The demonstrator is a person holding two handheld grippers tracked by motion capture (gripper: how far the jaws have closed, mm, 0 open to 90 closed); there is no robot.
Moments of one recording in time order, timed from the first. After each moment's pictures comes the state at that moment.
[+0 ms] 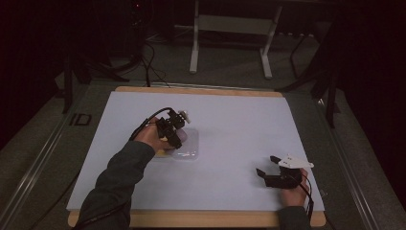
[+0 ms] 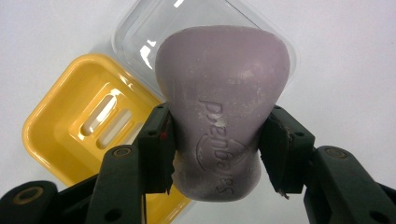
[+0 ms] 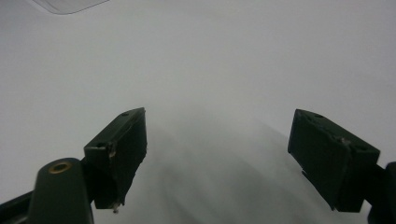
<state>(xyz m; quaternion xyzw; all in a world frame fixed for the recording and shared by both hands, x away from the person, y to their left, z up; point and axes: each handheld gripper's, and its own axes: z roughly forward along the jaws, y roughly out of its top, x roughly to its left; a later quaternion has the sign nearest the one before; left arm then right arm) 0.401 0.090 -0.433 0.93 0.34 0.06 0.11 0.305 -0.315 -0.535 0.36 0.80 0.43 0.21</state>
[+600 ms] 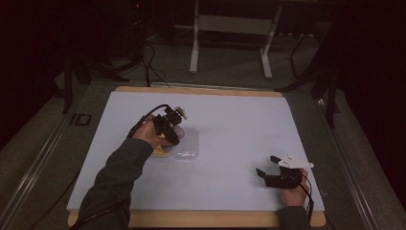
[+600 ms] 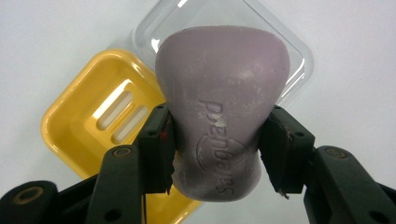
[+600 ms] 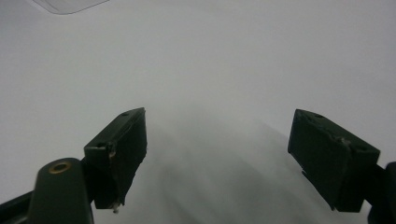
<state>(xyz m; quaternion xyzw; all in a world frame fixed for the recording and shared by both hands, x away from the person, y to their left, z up) 0.410 0.099 -0.431 0.92 0.36 0.06 0.11 0.305 -0.315 -0.535 0.36 0.80 0.43 0.21</state>
